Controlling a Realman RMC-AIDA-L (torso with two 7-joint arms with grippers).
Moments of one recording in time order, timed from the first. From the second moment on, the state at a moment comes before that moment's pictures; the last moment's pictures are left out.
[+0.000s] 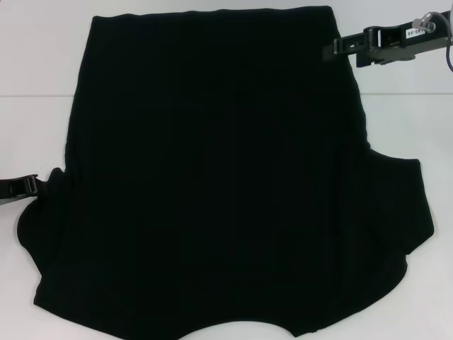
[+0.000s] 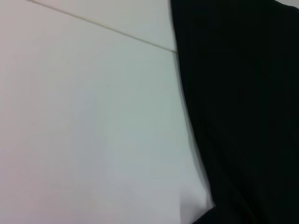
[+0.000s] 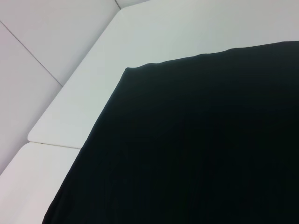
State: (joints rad) left arm -0.60 -2.09 0.42 0.78 2.60 1.00 -2.32; right arm 1.02 1.85 -0.74 -0.58 -2.34 -1.21 2.47
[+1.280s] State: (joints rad) left arm -0.49 -2.08 0.34 0.99 2.60 1.14 -2.38; right arm 1.01 1.84 -0.71 -0.58 -2.34 -1.21 2.47
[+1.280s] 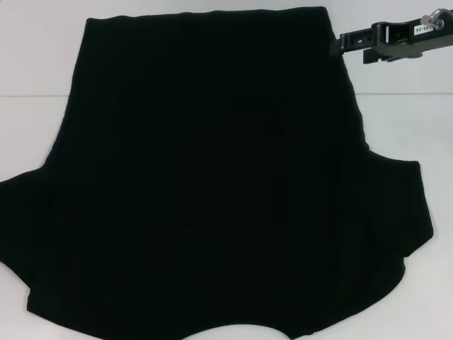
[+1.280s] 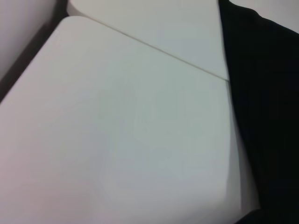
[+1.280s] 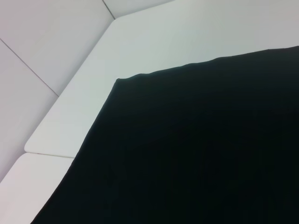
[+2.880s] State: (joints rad) left arm -0.75 -2.01 0.62 1.03 2.86 1.21 -2.52; right arm 1.01 1.85 -0.71 -0.58 -2.34 -1.21 2.47
